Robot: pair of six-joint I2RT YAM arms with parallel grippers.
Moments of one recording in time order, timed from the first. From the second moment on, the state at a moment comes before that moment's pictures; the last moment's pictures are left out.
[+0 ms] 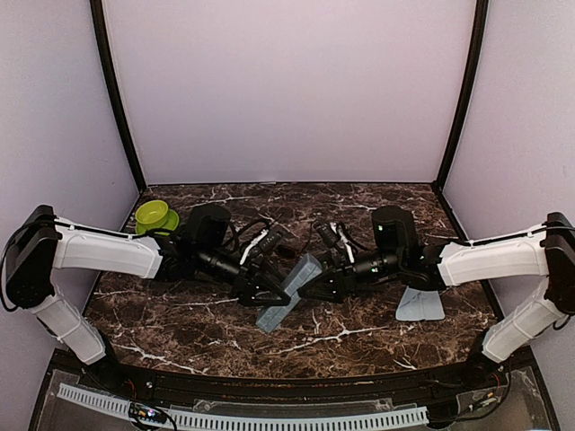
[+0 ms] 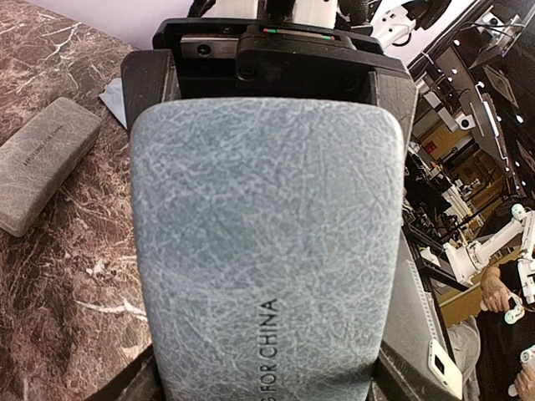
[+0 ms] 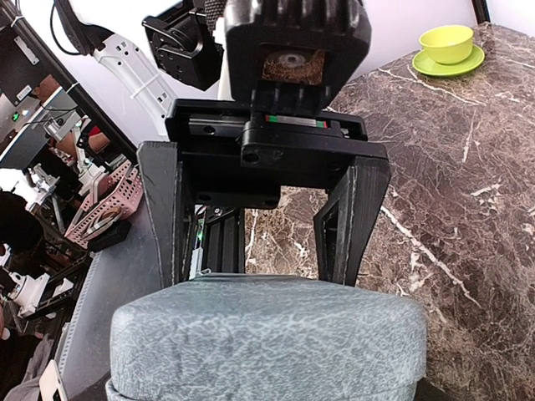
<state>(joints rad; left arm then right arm) -0.83 1.56 0.85 0.19 0.95 -0.22 0.87 1.45 0.73 0.36 -0.80 0.27</state>
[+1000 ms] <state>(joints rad) -0.83 1.60 0.80 0.41 1.04 -0.35 0.86 1.40 0.71 0.28 -0.87 0.10</state>
